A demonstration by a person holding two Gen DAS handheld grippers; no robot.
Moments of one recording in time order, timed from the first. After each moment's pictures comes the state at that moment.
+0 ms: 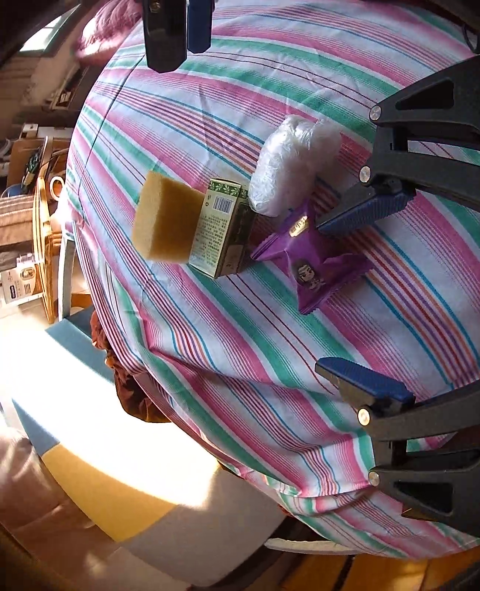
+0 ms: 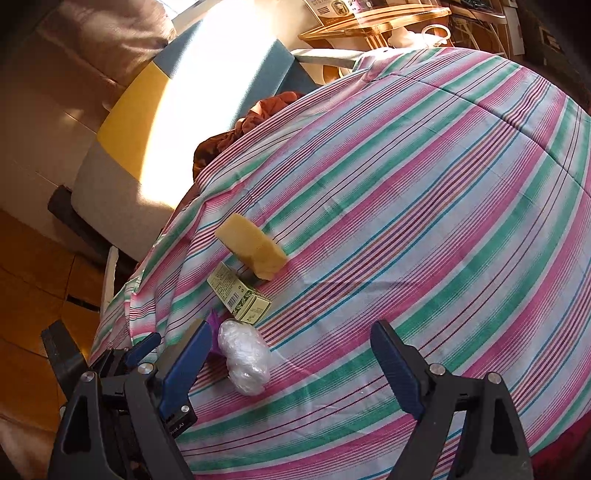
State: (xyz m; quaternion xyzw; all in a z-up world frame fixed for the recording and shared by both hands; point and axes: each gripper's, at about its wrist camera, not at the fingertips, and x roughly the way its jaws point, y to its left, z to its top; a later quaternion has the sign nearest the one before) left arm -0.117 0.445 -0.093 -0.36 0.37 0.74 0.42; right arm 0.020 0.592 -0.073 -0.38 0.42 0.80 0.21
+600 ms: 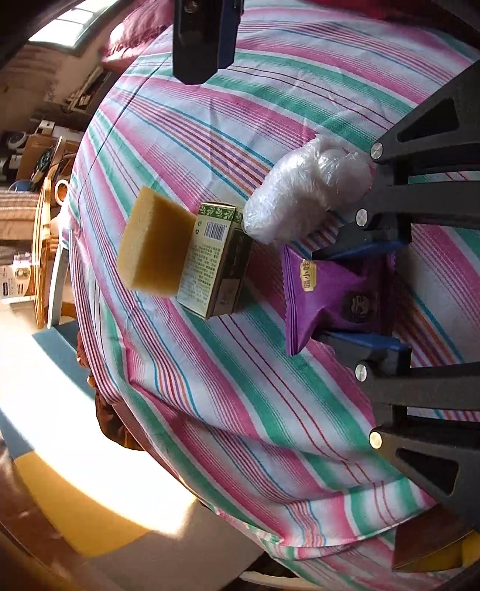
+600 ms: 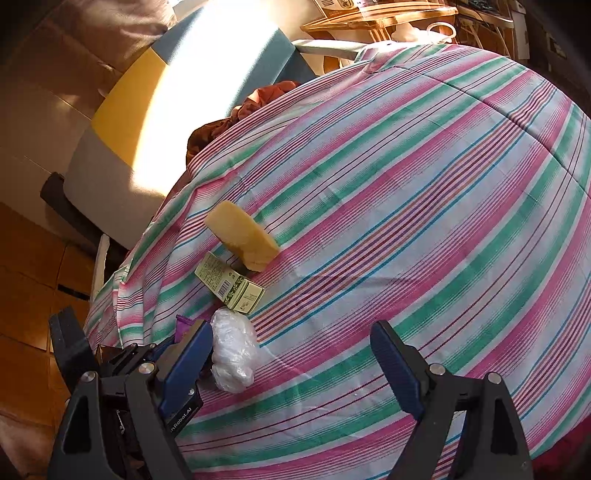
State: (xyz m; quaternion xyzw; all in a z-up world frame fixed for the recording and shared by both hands) left arm -0.116 0.454 -0.114 -0.42 0.30 0.74 0.43; right arm 0.012 0.591 -0.083 -0.40 0.40 0.79 0.21
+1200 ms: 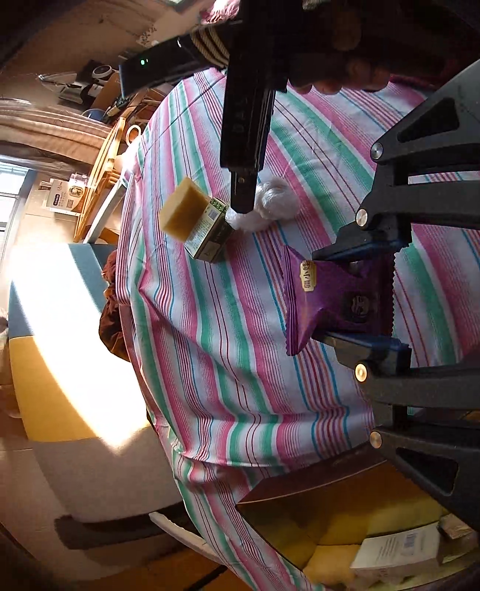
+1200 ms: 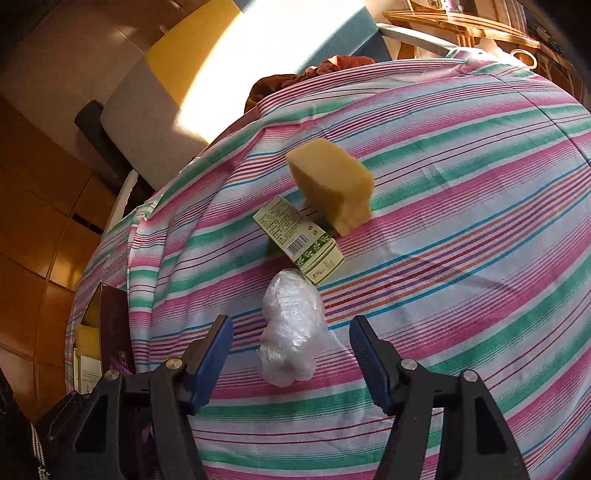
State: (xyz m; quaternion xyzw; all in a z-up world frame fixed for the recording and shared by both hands) left arm -0.065 0.347 -0.055 -0.43 0.16 0.81 0.36; right arm -0.043 0.540 -0.103 -0.45 0.32 0.83 0.11
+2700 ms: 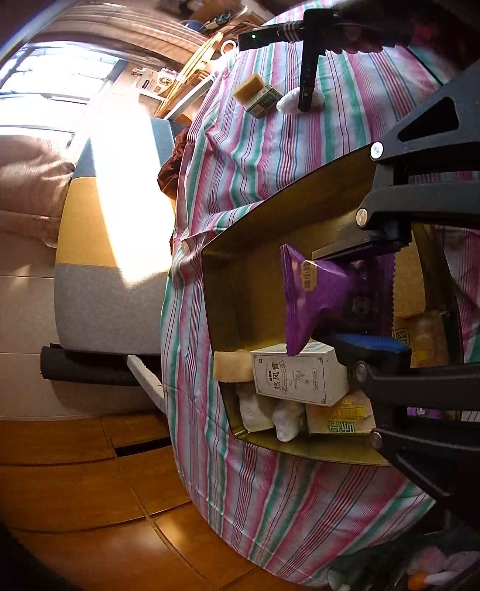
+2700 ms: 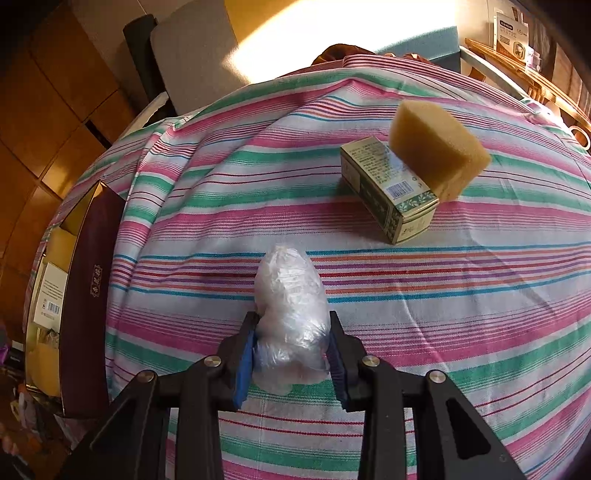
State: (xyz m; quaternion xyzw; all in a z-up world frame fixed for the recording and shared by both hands) left arm -0.069 0.119 -0.026 -0.40 0.04 0.90 0.17; right arm -0.063 0.478 -0.127 -0.51 0.18 0.84 0.06
